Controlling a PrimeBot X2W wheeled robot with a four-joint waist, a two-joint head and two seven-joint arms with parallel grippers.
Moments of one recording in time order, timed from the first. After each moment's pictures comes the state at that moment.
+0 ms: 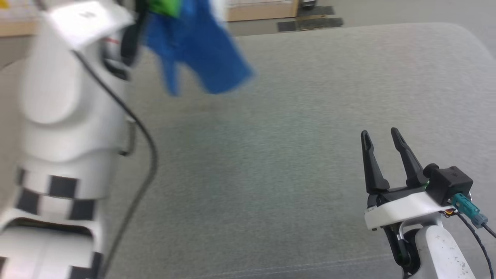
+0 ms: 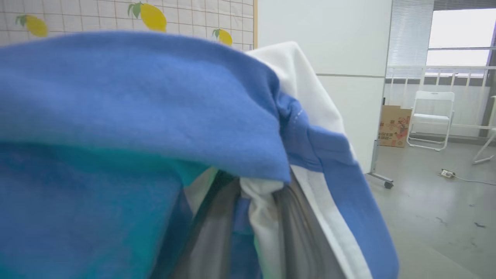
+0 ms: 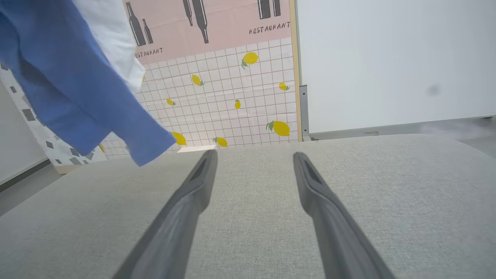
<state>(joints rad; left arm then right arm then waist) -1.10 0.22 -0.30 0.34 -0.49 -0.05 0.15 -0.18 -0.05 0.05 0.18 0.22 0.13 -0.26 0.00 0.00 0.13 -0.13</state>
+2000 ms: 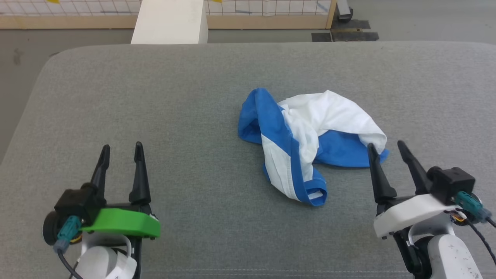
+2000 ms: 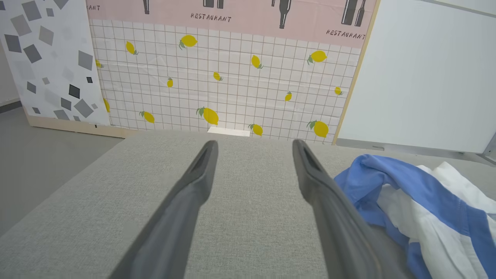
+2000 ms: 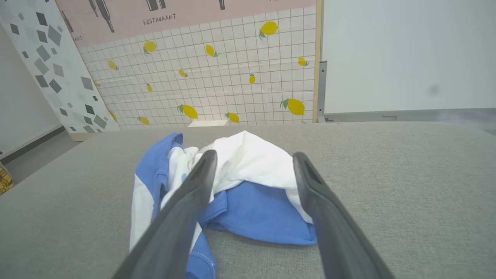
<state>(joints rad) -0.11 0.19 -0.09 0.04 -0.33 0.04 -0.26 -0.12 -0.05 0.00 0.09 0.18 0.13 -0.09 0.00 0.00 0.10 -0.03</state>
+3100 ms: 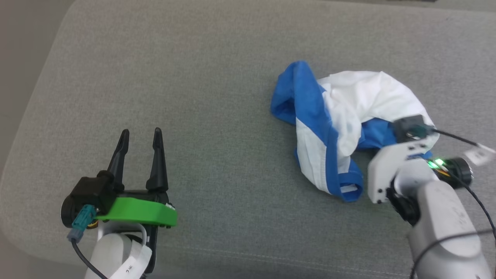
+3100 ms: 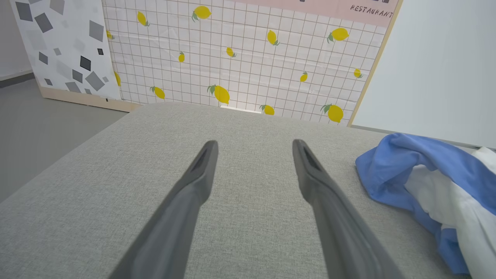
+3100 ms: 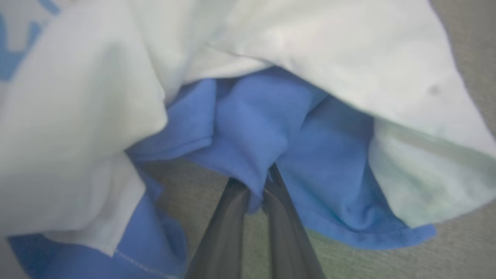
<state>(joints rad) -0.16 0.06 -0.02 0.05 -0.22 -0.09 -0.26 -0.45 -0.05 -0.05 0.47 -0.02 0.13 0.39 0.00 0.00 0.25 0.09</state>
